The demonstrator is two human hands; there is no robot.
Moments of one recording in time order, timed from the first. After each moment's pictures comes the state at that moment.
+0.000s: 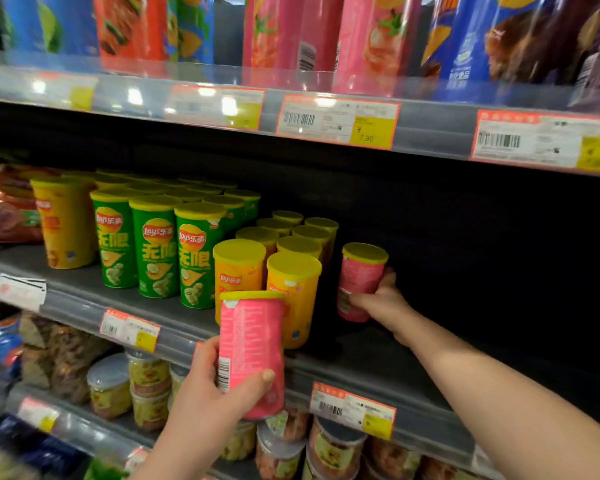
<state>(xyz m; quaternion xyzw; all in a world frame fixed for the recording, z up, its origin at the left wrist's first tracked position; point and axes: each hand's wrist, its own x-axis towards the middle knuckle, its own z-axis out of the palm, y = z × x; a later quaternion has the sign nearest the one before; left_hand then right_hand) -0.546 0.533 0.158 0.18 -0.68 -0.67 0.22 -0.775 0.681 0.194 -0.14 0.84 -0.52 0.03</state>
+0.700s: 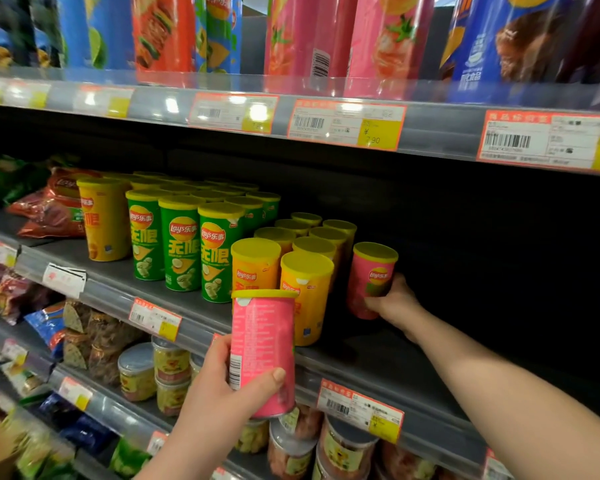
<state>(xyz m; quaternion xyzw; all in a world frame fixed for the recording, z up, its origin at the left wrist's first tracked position) -0.535 0.549 0.162 0.19 -0.68 -0.66 0.25 -0.797 0.677 0.185 -0.15 0.86 -0.48 0.04</state>
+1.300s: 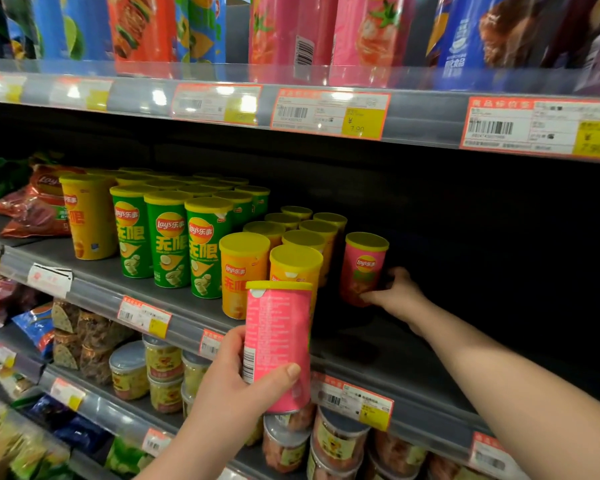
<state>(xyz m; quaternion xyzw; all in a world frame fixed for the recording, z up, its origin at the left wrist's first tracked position) -0.543 0.564 0.166 0.15 -0.69 -0.68 0.22 -0.795 0.695 0.192 -0.14 0.88 -0.46 0.05</state>
